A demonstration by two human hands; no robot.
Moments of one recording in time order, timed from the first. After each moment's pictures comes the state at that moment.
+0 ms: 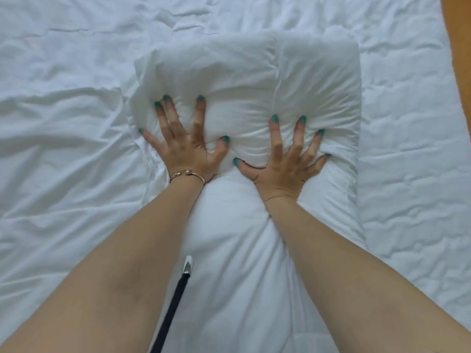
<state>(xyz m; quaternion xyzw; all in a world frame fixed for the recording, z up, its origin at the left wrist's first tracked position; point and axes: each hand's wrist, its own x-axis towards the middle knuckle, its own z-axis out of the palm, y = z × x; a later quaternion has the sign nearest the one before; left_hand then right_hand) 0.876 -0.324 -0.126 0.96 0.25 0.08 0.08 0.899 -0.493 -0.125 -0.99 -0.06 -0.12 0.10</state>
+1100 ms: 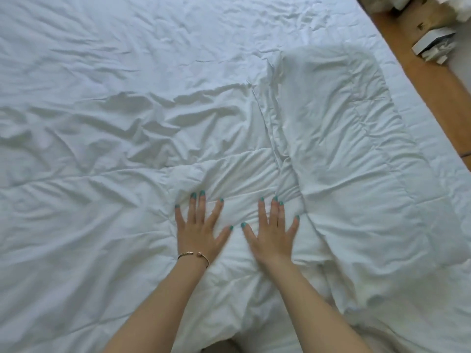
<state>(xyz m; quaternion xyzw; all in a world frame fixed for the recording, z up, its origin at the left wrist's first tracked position) 0.480 -0.110 -0.083 0.99 0.06 -0.11 0.07 0.507 -0.291 -0.075 -0.99 -0.02 0.17 -0.01</state>
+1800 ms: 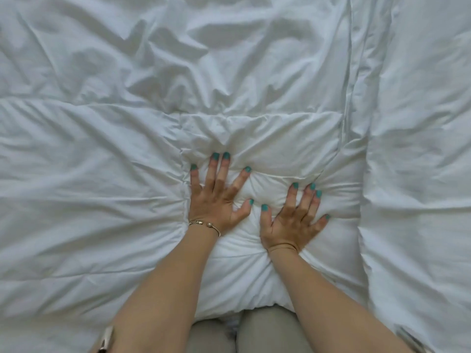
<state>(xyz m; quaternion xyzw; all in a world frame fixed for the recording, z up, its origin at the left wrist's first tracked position) 0.497 -0.123 -0.151 0.99 0.07 0.07 0.05 0.513 -0.291 -0.170 -1.00 -0.03 -0.03 0.06</state>
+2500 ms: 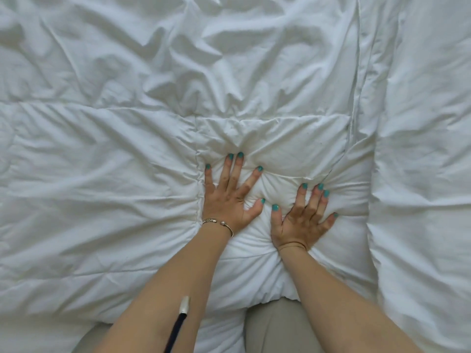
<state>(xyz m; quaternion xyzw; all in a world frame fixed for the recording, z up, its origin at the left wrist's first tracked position) 0.499 -0.123 -0.137 0.99 0.08 -0.05 0.07 0.513 -0.293 -0.164 -1.00 -0.03 0.03 0.06</state>
